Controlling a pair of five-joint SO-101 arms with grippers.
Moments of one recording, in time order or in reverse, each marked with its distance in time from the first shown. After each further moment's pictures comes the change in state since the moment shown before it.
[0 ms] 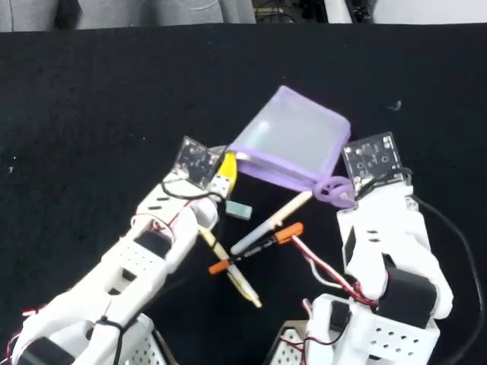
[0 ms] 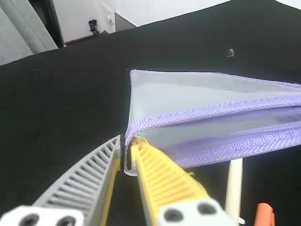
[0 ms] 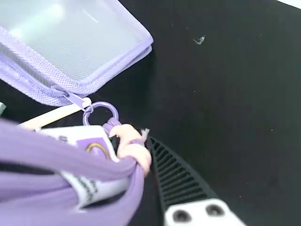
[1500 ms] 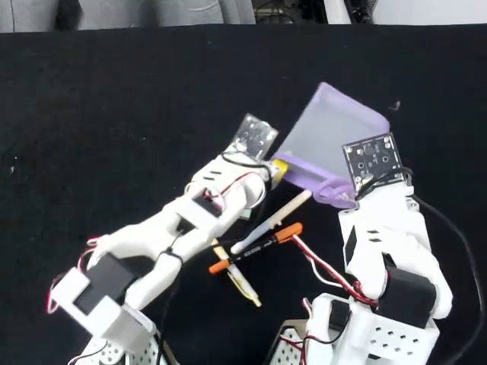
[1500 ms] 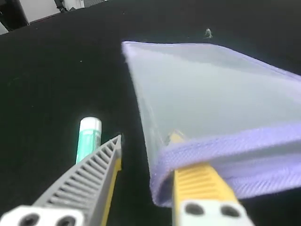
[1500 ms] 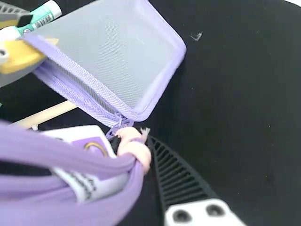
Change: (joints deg) left arm 6.9 39.3 -29.2 -4.7 1.1; right arm 0.3 0.0 0.0 0.0 0.1
